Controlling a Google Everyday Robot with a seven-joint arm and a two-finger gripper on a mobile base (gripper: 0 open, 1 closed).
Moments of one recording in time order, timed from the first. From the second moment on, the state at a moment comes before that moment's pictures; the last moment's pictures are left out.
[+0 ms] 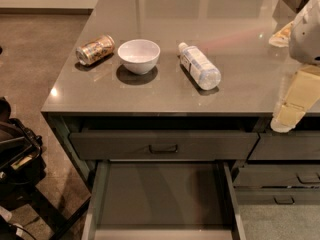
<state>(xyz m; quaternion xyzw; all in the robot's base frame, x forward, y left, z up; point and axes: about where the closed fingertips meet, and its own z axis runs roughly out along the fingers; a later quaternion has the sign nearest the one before) 0.438 -0.217 0.977 -0.60 0.78 -0.04 0.16</state>
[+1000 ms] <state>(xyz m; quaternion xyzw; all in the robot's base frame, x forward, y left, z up) 0.487 -0.208 0.989 -0.57 0.79 -0.05 0.20</state>
